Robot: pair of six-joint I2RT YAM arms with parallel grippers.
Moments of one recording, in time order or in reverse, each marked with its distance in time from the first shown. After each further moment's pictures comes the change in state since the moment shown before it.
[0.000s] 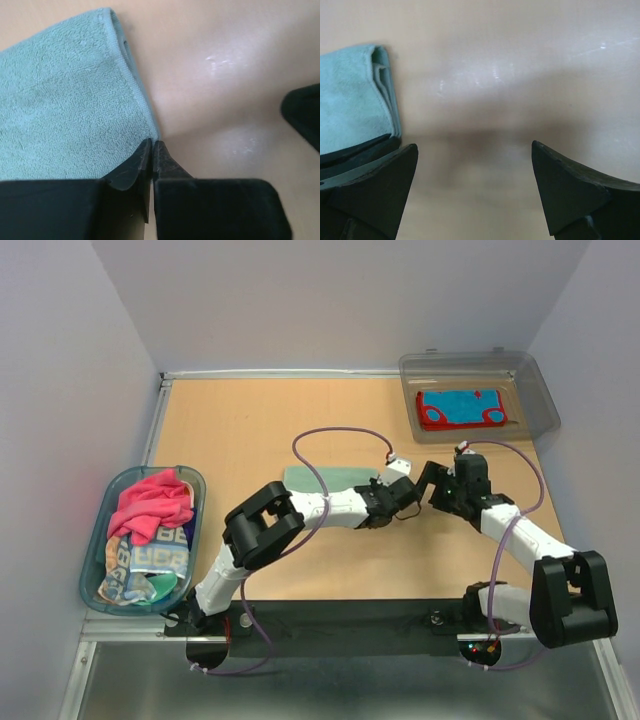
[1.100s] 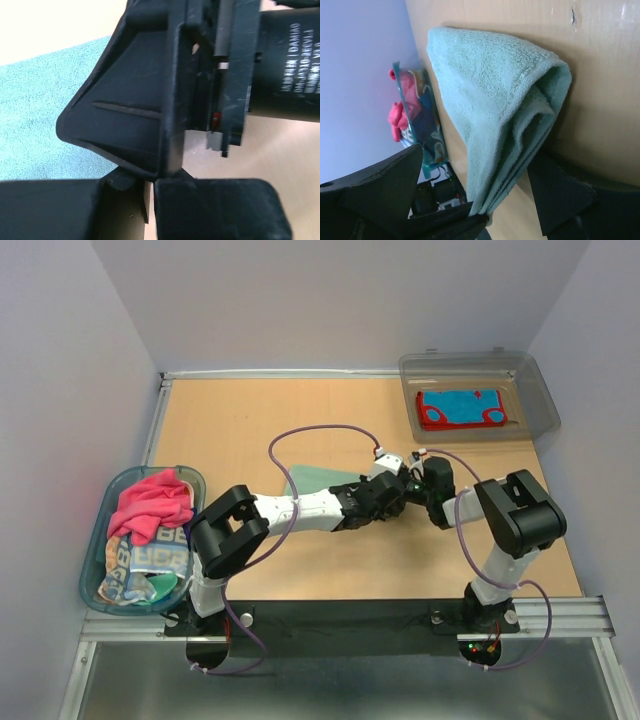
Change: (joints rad) left arm 0.021 -0.243 -0.216 0.127 0.133 0.014; right arm 0.143 0.544 -0.048 0.890 -0.517 0.635
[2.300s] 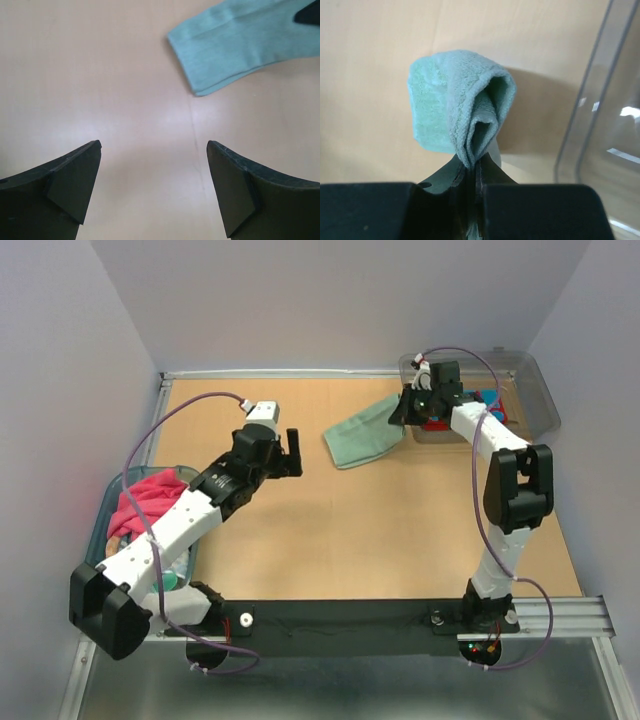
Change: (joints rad) left arm 0.478 -0.705 -0.264 -0.201 0.151 0.089; right arm -0.133 0.173 0.981 -1.048 0.151 -0.856
